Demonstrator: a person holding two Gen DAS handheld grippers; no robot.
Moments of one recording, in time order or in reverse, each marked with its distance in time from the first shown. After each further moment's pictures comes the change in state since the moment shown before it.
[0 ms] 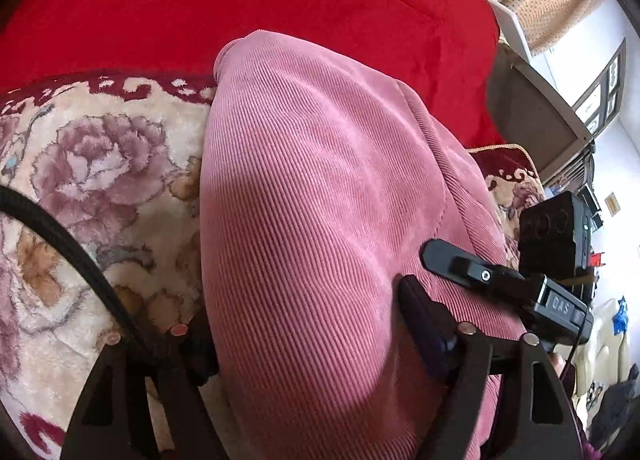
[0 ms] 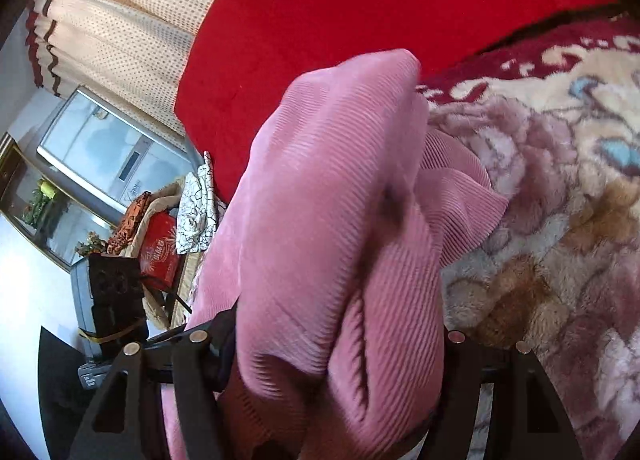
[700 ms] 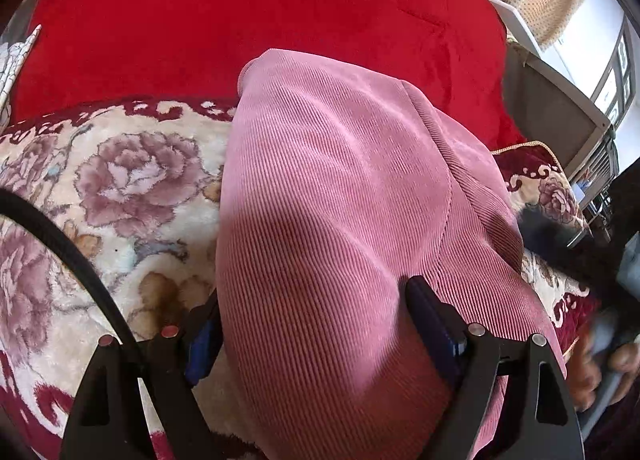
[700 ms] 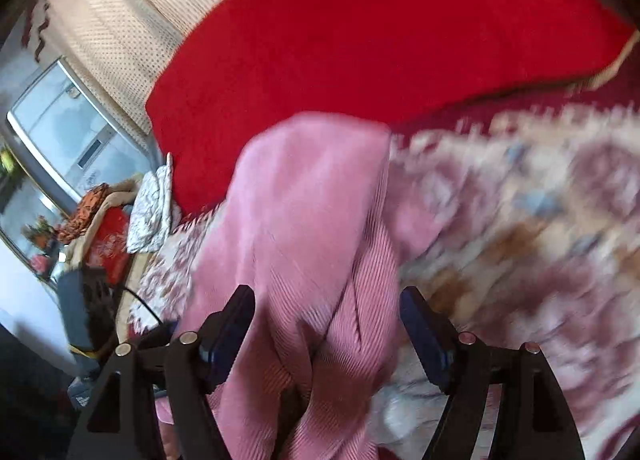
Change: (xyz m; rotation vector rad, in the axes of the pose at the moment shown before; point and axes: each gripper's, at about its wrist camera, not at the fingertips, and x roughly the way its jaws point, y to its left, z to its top) left arm -0.022 -0.008 -0.036 0.047 -0.095 0.135; right arm -0.075 0.052 -0.006 -0.128 -0.114 -0.271
